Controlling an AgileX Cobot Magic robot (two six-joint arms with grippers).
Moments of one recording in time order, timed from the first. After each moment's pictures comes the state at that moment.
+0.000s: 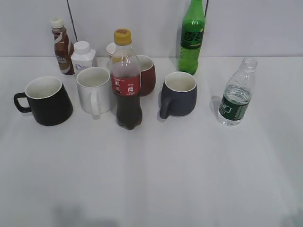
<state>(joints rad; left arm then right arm) -0.02 0.10 -0.50 0.09 0.46 -0.12 0.05 -0.01 -0.51 -0.15 1.04 0.02</state>
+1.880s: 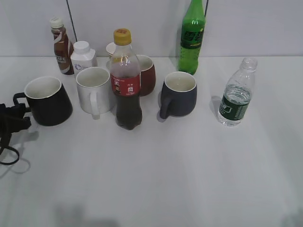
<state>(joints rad) -0.02 2.04 -0.42 0.02 -1.21 -0.06 0.05 -0.01 -0.51 -0.15 1.04 0.02</state>
